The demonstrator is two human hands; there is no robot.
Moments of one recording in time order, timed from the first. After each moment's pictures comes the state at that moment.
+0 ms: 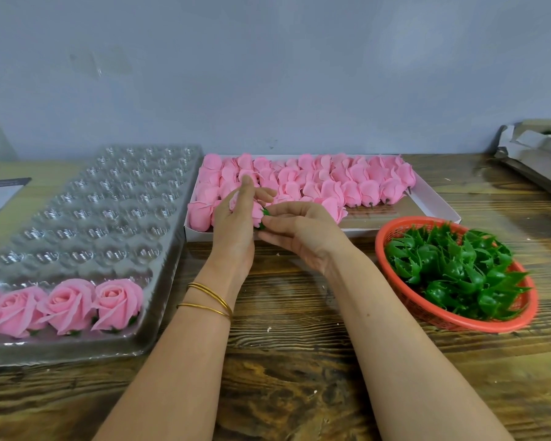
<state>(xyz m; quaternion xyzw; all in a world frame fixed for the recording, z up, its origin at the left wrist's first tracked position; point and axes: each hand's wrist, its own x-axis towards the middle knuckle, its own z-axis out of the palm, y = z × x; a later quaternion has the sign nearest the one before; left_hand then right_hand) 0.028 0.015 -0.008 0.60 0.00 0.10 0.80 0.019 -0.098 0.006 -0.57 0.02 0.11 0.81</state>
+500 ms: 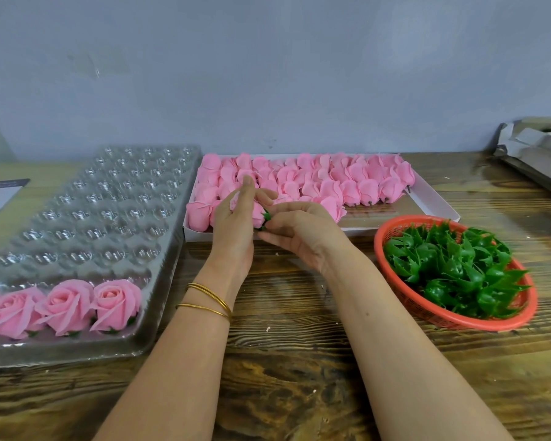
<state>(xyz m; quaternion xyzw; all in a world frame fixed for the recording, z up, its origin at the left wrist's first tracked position) 0.028 0.013 -0.008 0.61 -0.01 0.10 0.78 0.017 -0.096 0.011 -0.57 0.05 0.12 0.81</state>
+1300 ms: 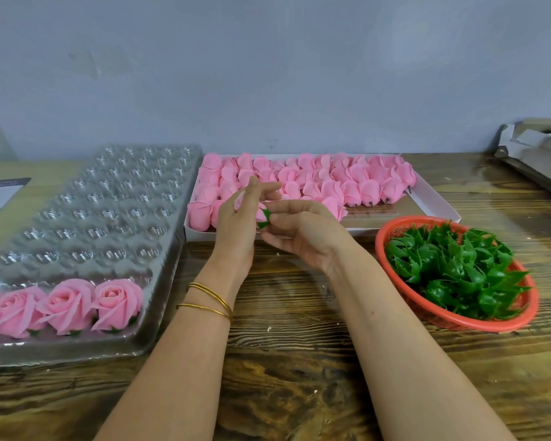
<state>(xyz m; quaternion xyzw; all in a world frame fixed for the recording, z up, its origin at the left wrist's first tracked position) 0.028 0.015 -0.010 0.63 -0.04 0.09 0.77 0.019 -0.100 0.009 -0.57 0.03 0.14 0.81</state>
